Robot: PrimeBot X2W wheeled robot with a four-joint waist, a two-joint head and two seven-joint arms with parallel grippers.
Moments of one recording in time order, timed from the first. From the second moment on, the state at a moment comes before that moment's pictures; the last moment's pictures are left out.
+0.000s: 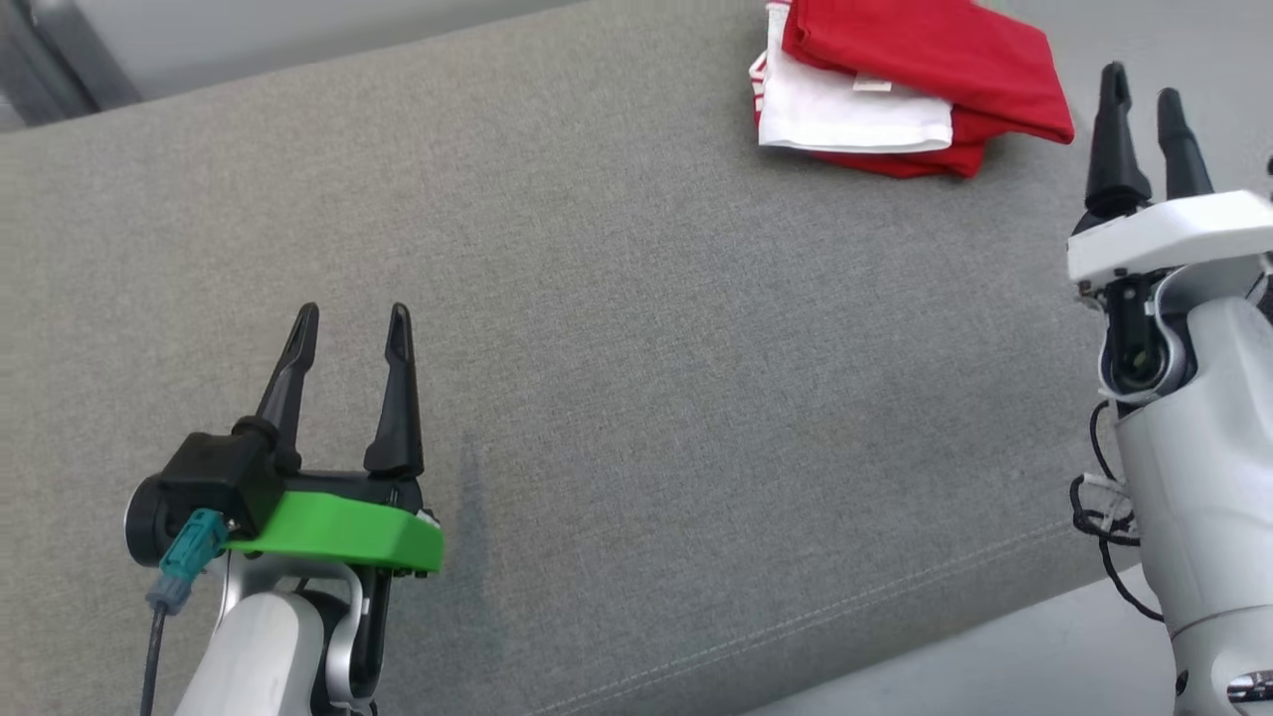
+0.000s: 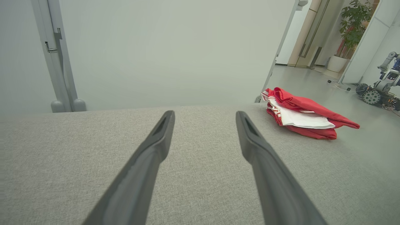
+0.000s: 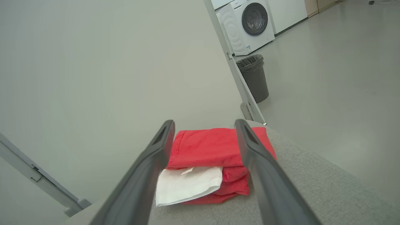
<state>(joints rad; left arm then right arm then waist) -0.17 0.12 -0.29 -0.05 -0.39 0.09 -0.20 -0.64 -0.14 -0.01 0.65 0.57 0.11 -0.25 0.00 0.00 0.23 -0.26</state>
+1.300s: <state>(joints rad) 0.07 0.08 -0.15 0.02 -0.35 0.12 -0.23 -0.15 -0.07 0.21 0.29 0.35 0.03 -0.25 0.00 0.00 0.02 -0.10</state>
